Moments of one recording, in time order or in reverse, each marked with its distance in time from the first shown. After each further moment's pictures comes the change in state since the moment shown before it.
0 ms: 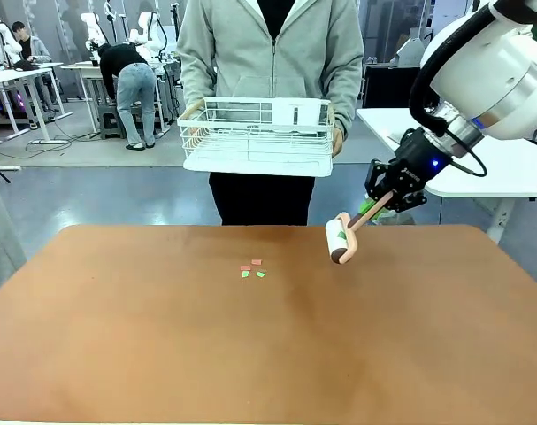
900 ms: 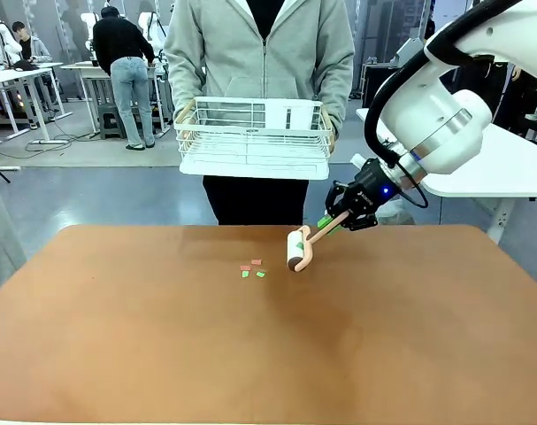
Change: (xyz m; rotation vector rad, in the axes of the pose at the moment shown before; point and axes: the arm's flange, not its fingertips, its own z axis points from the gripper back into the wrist) left arm 0.000 0.000 -0.001 0.000 0.001 0.000; right arm 0.035 -0.006 -0.098 0.146 0.036 -0.055
